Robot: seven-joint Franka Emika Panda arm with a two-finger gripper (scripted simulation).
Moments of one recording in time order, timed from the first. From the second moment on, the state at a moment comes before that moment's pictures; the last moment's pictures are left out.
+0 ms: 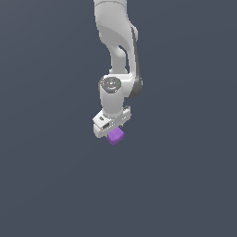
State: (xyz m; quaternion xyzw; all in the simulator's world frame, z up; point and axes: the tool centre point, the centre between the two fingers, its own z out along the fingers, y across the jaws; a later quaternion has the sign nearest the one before) arm -0.039 -0.024 0.078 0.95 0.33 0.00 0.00
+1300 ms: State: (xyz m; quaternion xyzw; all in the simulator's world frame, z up) arm -0.029 -0.013 0.063 0.94 0.33 0.01 0.00
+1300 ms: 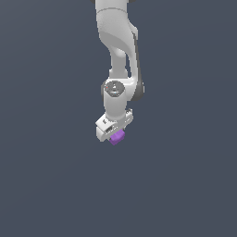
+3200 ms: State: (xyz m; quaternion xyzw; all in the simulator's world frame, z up) arm 0.018 0.177 0.265 0.94 0.33 0.00 0.00
